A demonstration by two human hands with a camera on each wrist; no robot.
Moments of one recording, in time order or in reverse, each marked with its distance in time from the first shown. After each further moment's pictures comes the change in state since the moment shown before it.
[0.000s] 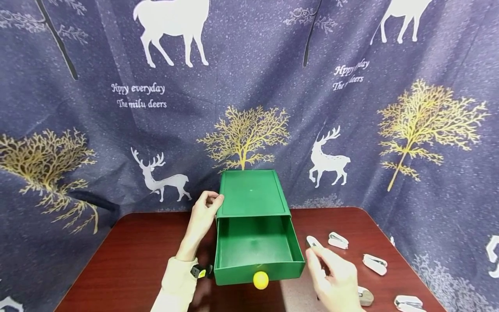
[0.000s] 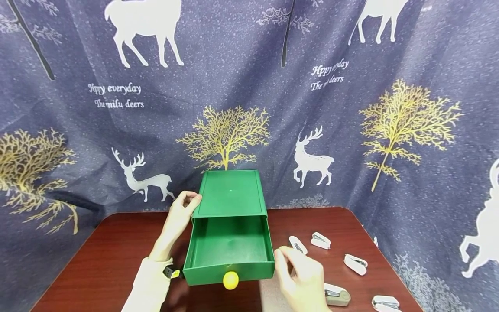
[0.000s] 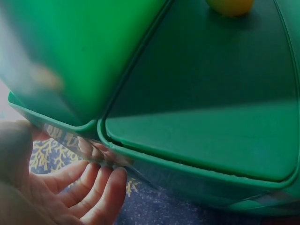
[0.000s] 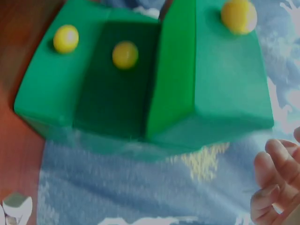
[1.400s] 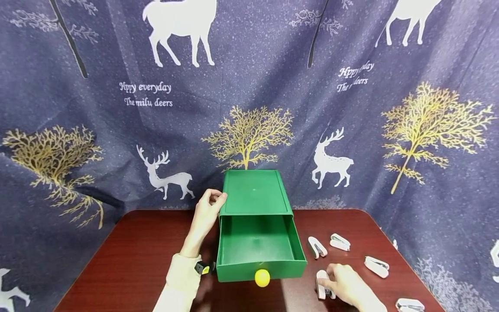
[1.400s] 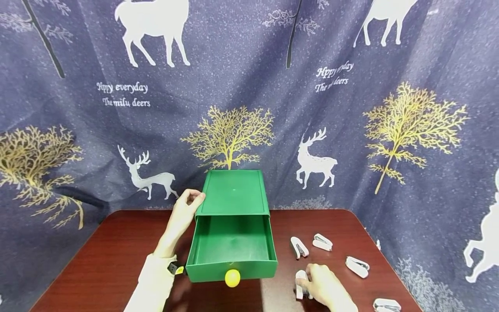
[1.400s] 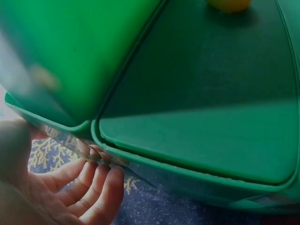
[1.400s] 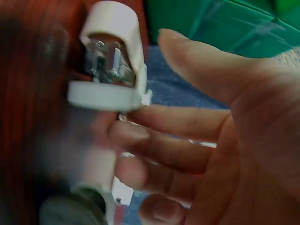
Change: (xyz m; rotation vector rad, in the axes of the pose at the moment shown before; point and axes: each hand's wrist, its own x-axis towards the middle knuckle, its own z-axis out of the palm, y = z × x) left_hand -0.002 0.003 0.003 0.004 0.027 0.018; right_hand -0.069 0.103 -0.031 -0.195 -0.990 0.500
